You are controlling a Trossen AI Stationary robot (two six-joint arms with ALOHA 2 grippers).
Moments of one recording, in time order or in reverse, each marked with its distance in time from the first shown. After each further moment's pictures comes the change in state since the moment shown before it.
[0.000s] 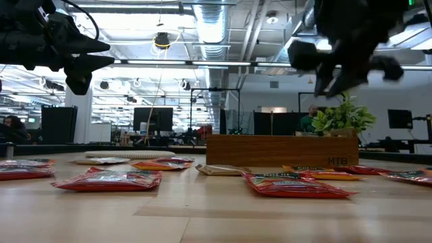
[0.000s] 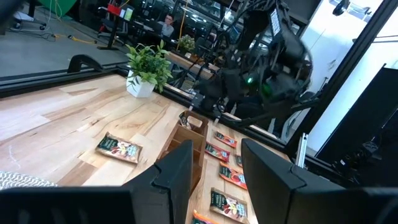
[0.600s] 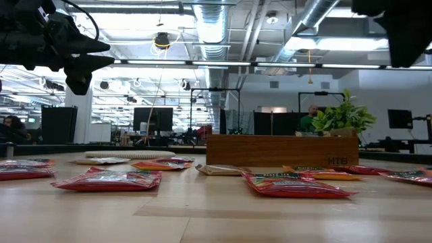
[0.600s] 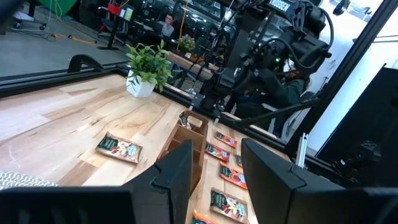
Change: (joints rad) left arm 0.000 0.000 0.000 0.000 0.000 0.000; right arm 0.178 -0.256 0.113 -0.240 -0.642 -0.306
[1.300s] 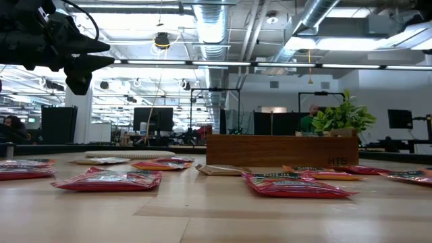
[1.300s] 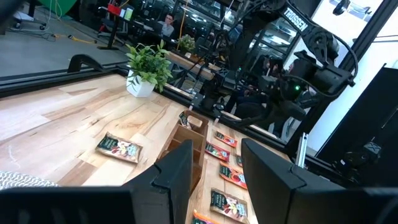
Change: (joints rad) left arm 0.000 0.000 0.000 0.000 0.000 0.000; right arm 0.244 0.167 -0.002 0.255 -0.335 0.412
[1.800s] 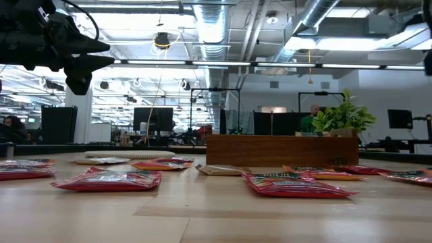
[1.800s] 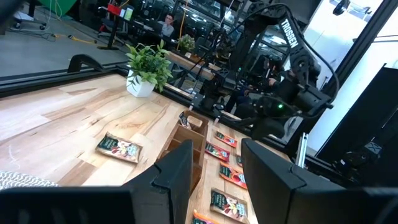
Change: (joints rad) left arm 0.000 0.000 0.000 0.000 0.000 0.000; right arm -0.002 0.021 -0.233 0.220 -0.036 0.125
